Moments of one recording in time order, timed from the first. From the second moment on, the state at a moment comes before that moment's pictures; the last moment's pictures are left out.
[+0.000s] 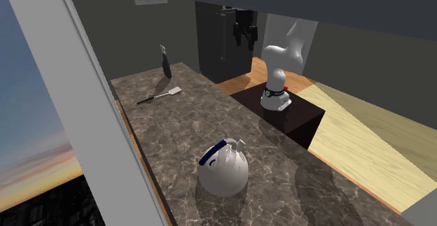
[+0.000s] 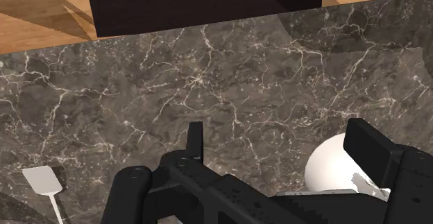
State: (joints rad) arm -0.01 -0.74 0.00 -2.27 0.05 1.46 0.05
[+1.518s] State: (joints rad) arm 0.09 -0.05 0.25 -1.97 0.09 1.75 0.33
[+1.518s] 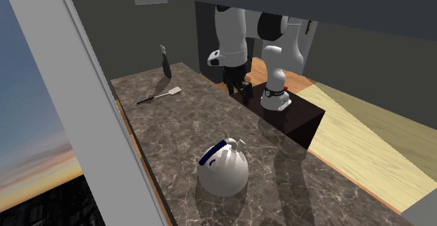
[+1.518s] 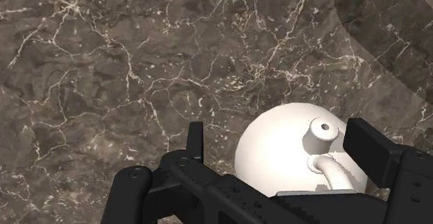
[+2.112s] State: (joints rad) arm 0.17 0.32 0.30 -1.64 0.01 1.75 0.45
